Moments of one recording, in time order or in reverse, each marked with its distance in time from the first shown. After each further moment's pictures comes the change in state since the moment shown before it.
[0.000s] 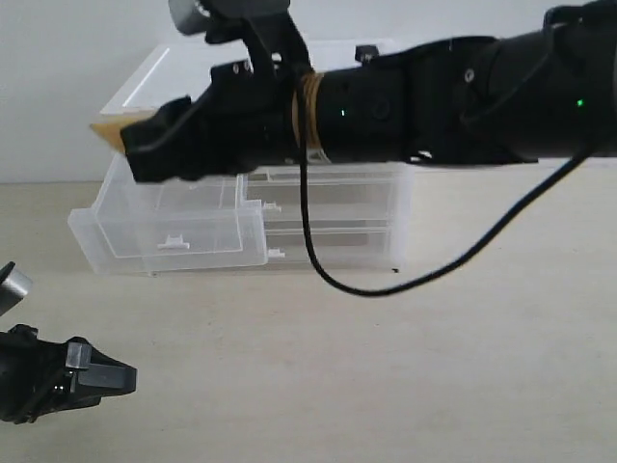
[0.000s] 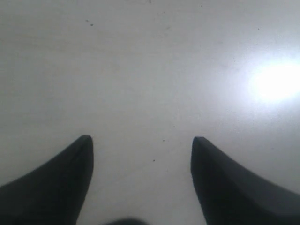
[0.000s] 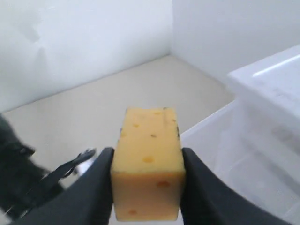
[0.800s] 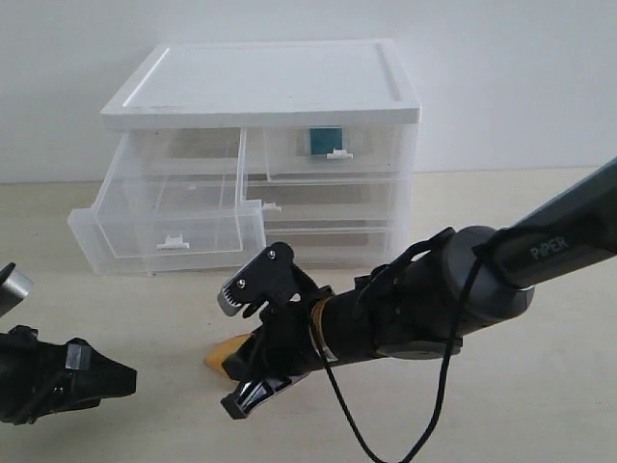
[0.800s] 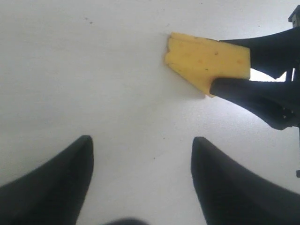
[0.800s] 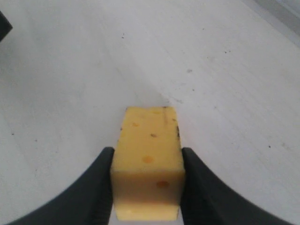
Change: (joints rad) left arm 0.000 0.000 0.000 0.008 0.000 0.000; right arm 0.000 0.370 0.221 0.322 0.055 -0.529
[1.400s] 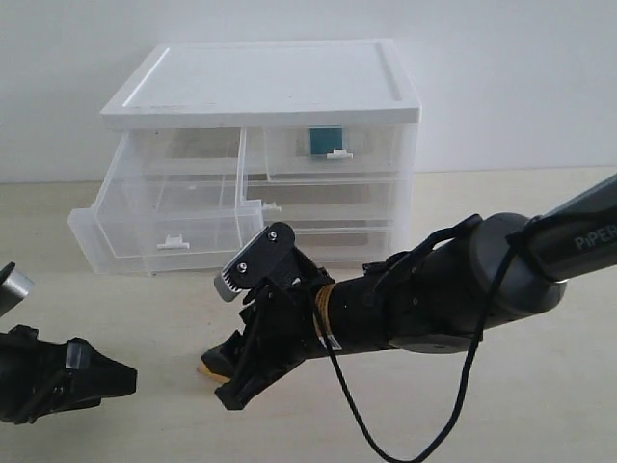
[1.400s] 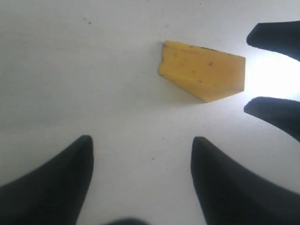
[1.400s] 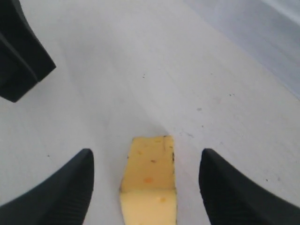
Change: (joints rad) left arm 0.000 0.000 0.000 -0.002 0.004 0.000; right arm 0.000 -0.072 0.042 0.030 -0.078 -0.067
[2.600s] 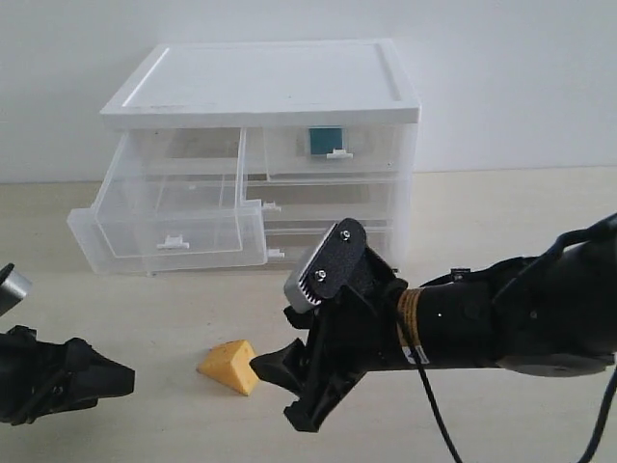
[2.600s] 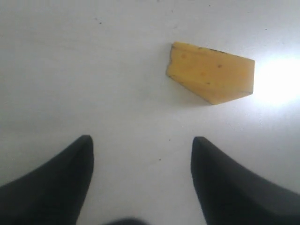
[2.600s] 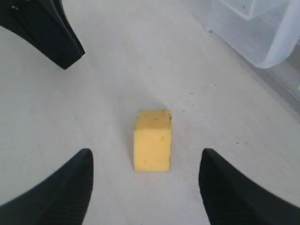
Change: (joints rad) left arm 0.000 0.000 0.000 -0.004 -0.023 -0.012; right arm -0.098 -0.211 0.258 -0.004 -0.137 -0.133
